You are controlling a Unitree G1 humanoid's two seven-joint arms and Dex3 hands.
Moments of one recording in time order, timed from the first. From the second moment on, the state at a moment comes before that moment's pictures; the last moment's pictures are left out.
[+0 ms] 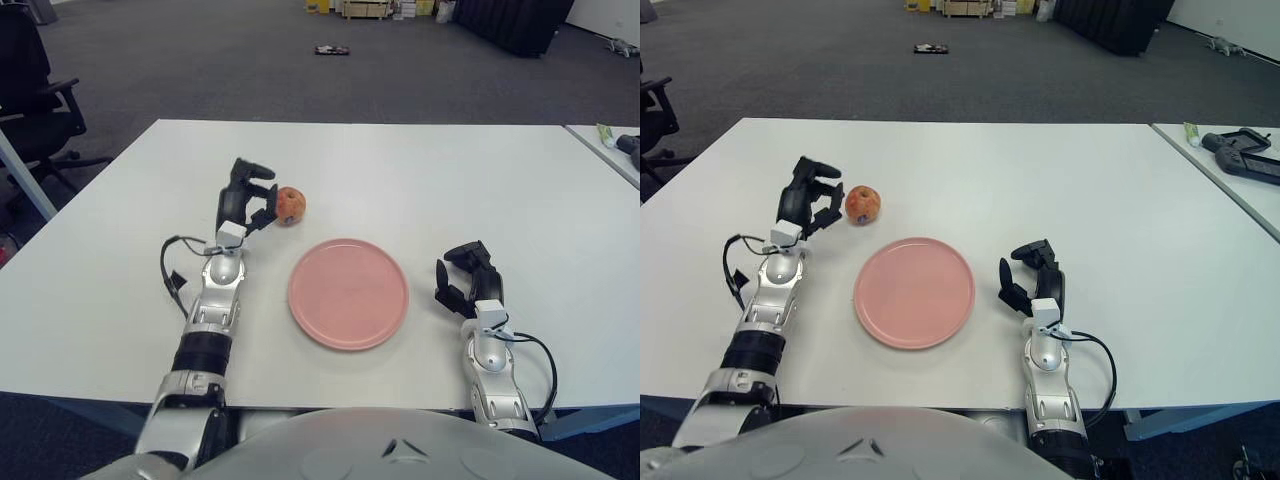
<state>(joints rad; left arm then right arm) -0.23 0.14 0.02 0.34 0.21 -0.41 0.10 0.23 0.01 -0.06 0.12 -0.19 -0.28 -0.27</state>
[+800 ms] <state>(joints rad) -0.52 0.32 -0.23 0.78 0.63 -0.55 0.30 0.22 0.01 -0.06 0.14 -0.18 -0.29 -0.27</state>
